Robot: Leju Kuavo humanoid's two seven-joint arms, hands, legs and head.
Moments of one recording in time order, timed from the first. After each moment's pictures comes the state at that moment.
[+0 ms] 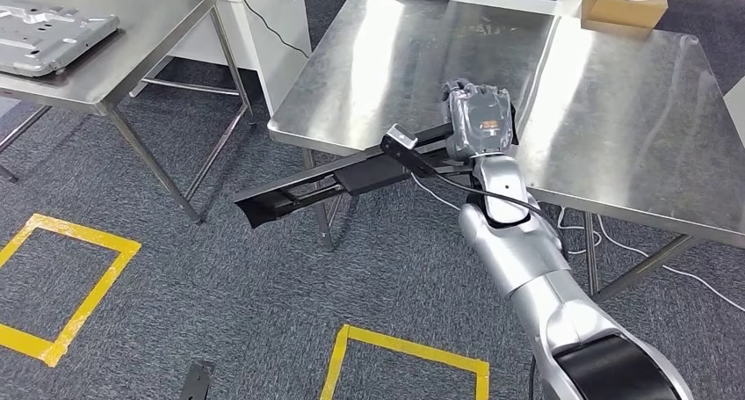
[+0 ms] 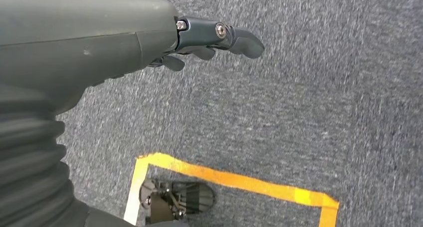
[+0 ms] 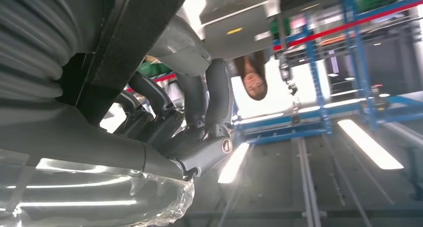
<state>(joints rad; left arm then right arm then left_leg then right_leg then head) -0.11 -0.11 0.37 -0.22 -0.36 0.41 -0.36 -0.84 0.04 0.46 -0.81 1.48 -0.46 0.09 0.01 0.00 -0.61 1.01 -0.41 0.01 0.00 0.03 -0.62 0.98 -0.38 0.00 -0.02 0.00</state>
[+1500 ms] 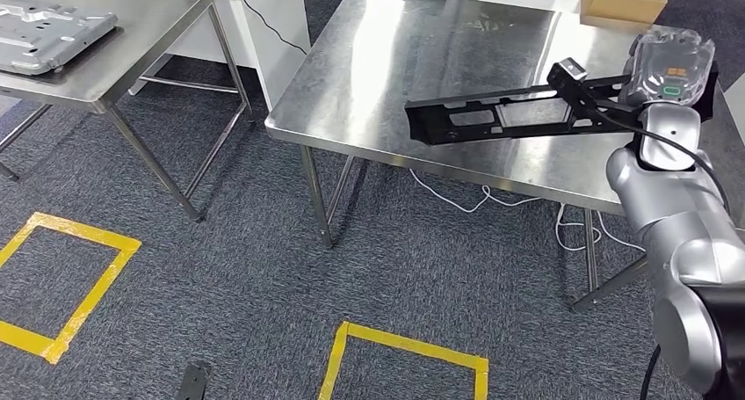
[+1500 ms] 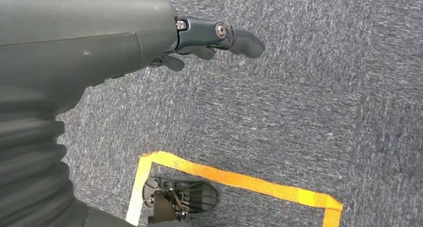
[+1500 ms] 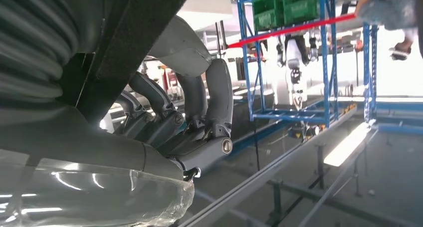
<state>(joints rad) -0.10 -0.10 0.42 -0.22 -0.40 0.40 -0.36 -1.15 -0.29 0.29 -0.44 1.57 -0.46 0.15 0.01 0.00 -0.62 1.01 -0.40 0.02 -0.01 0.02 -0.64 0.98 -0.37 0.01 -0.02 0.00</state>
